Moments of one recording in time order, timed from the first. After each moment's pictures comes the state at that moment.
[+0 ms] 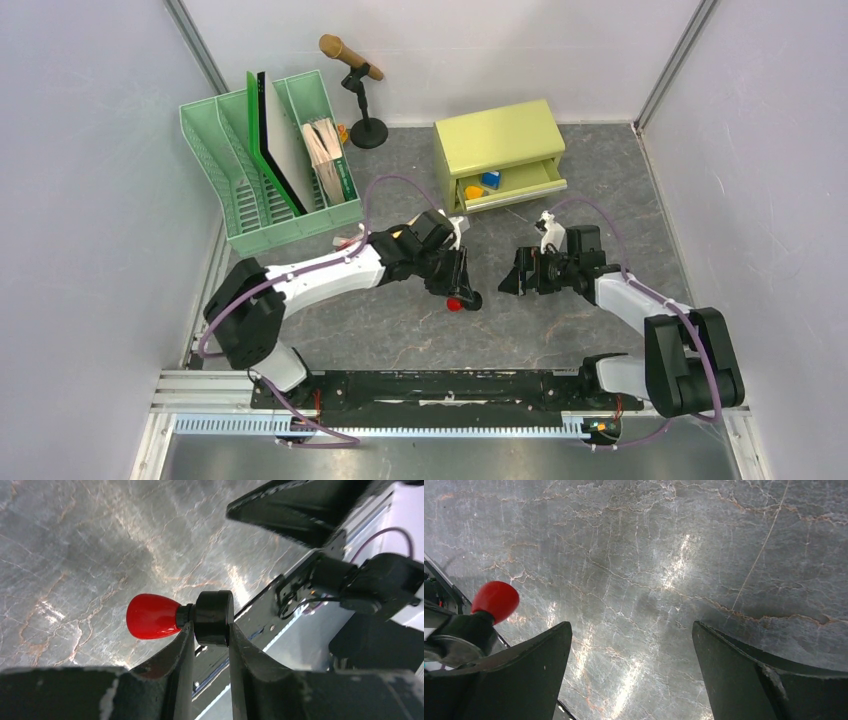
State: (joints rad) left arm -0.90 1.60 1.08 -0.40 0.34 -0.71; right arm 0.15 1.29 0.46 -0.12 -0.60 0.16
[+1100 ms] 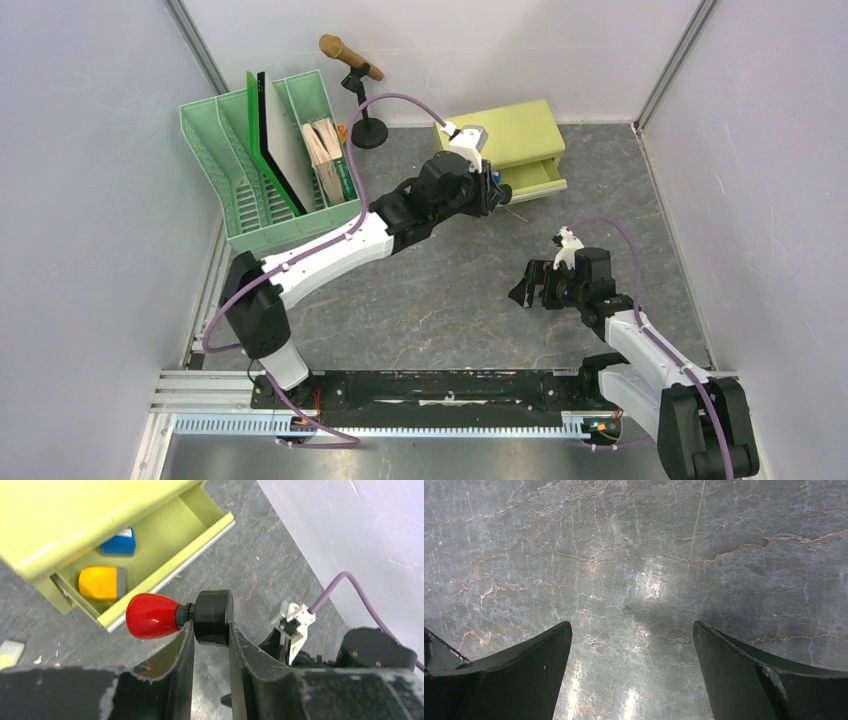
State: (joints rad) left arm -0.90 1.64 1.44 -0.15 -0.12 -0.49; right arm 0.16 0.95 0.28 -0.12 -0.39 0.29
